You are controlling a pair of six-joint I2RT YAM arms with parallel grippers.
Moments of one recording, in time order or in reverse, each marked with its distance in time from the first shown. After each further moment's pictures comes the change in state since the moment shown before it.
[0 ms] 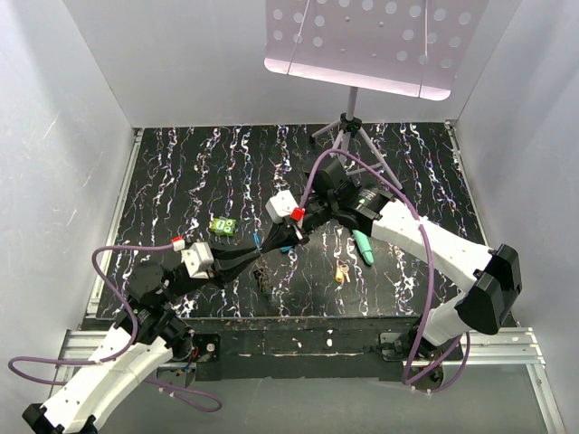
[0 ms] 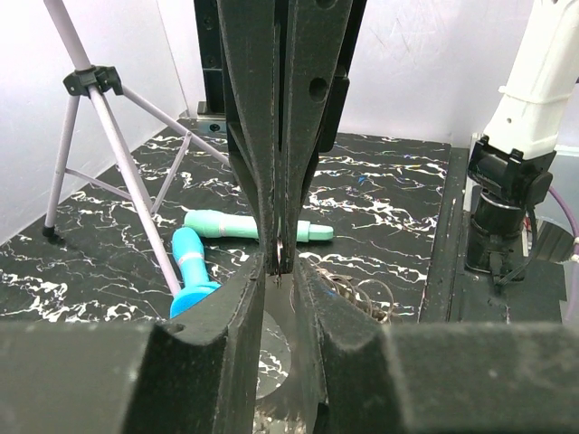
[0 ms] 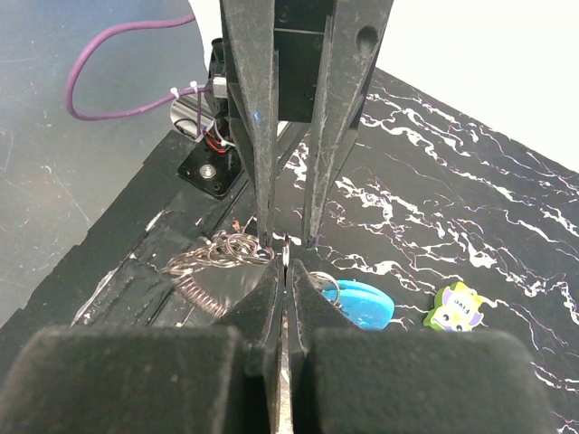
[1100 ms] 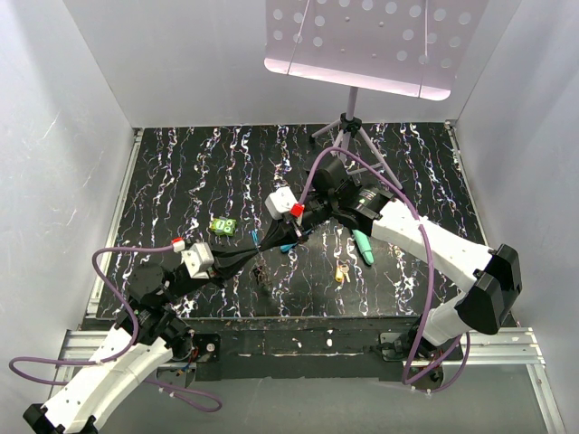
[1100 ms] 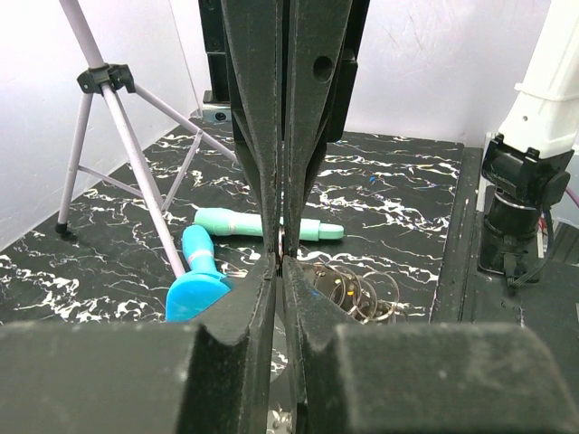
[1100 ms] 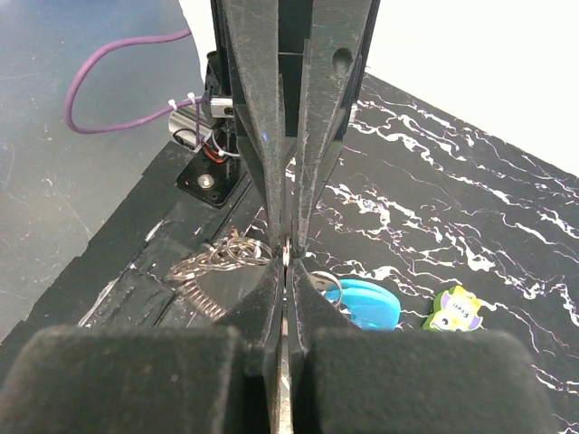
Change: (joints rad) left arm 0.000 -0.007 -0.015 0.003 -0.027 0.013; right arm 0.000 0.000 0.000 0.046 -0.004 0.055
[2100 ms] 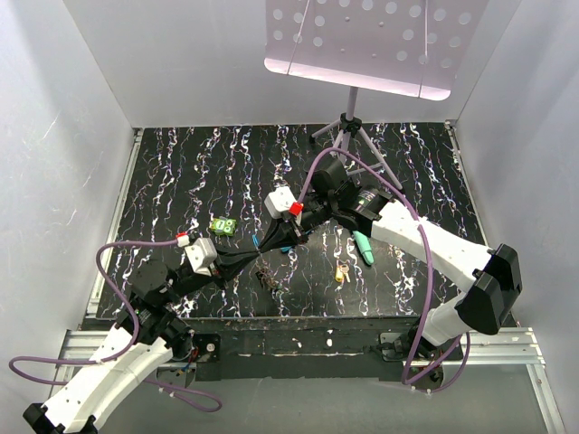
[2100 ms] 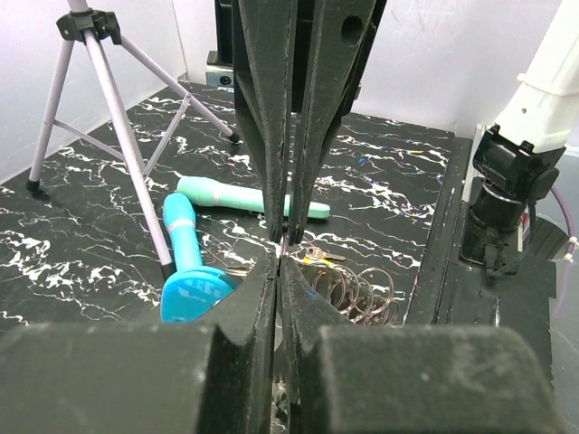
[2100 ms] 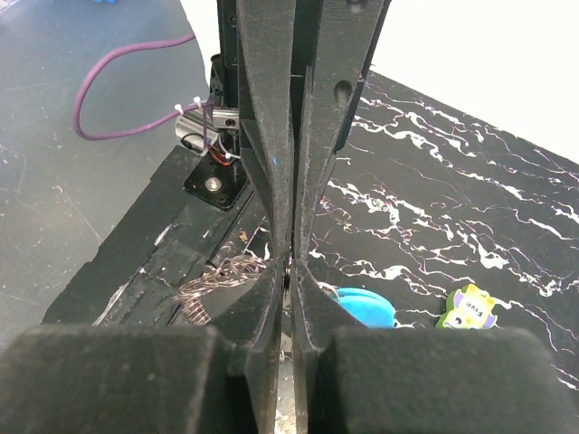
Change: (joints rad) left arm 0.000 0.006 0.000 -0.056 -0.017 -0.058; right arm 0.000 -0.001 -0.017 0.026 -0.004 0.047
